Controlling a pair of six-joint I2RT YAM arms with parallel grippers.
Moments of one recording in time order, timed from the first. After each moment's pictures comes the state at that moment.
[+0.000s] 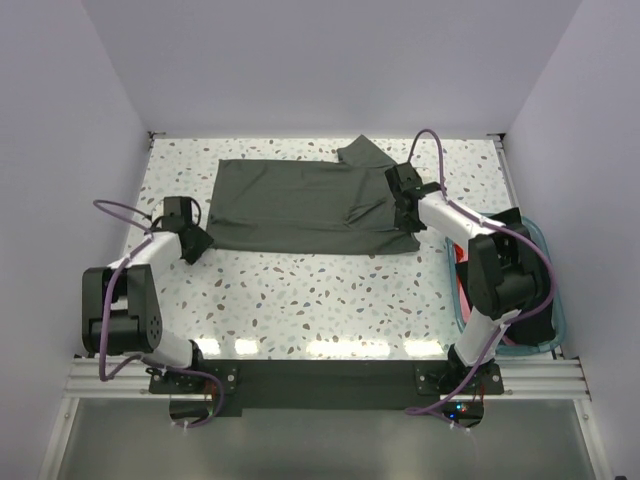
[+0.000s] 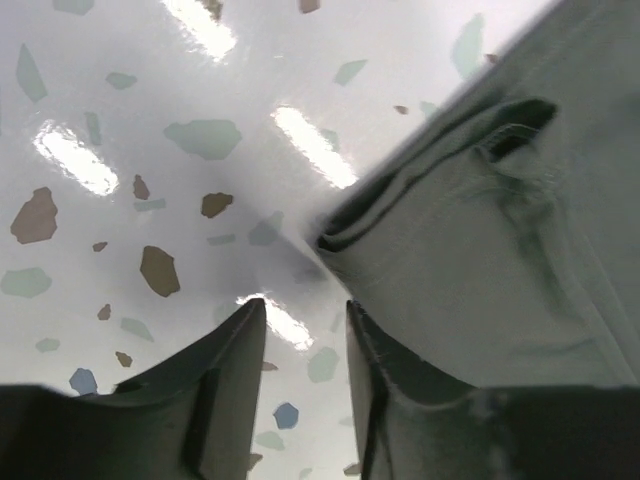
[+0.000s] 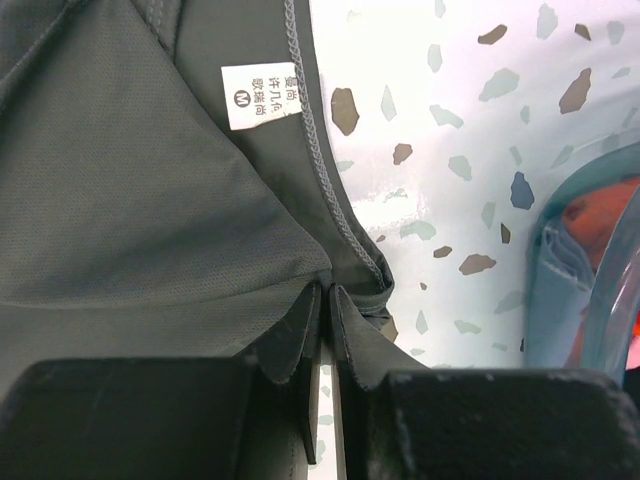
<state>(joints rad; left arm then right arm) 0.08 1.52 0.78 -0.30 -0.17 -0.80 0.35 1.78 1.26 -0.62 0.42 0.45</state>
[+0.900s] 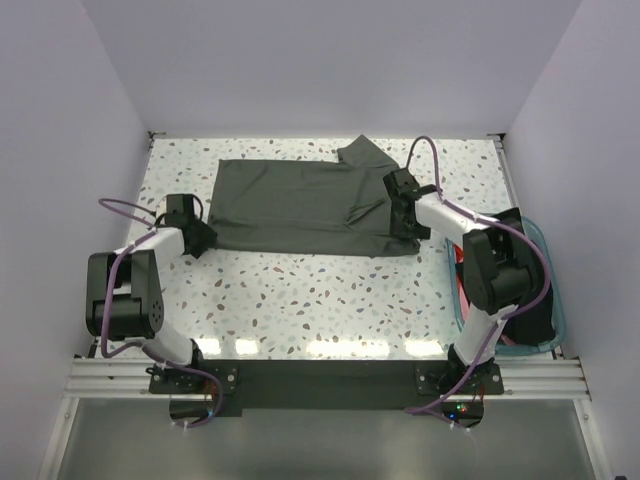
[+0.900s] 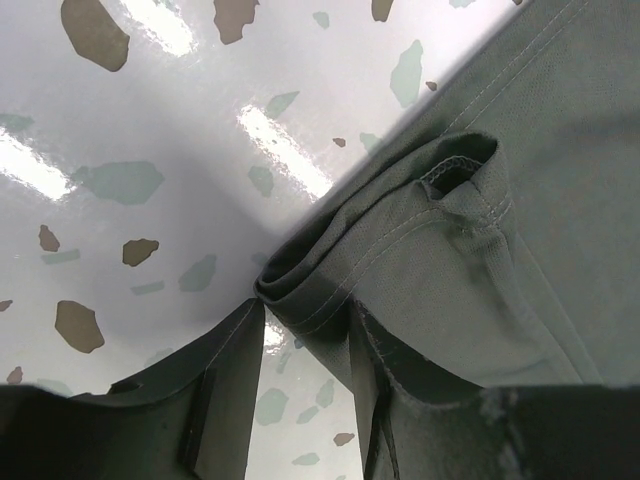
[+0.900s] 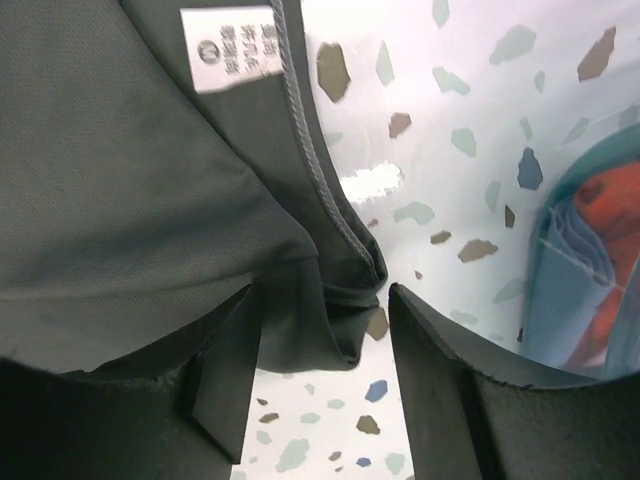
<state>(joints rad) 0.08 1.59 0.80 -0.19 -0.11 -0.82 0.35 1.83 1.26 -0.66 0.43 0.45</state>
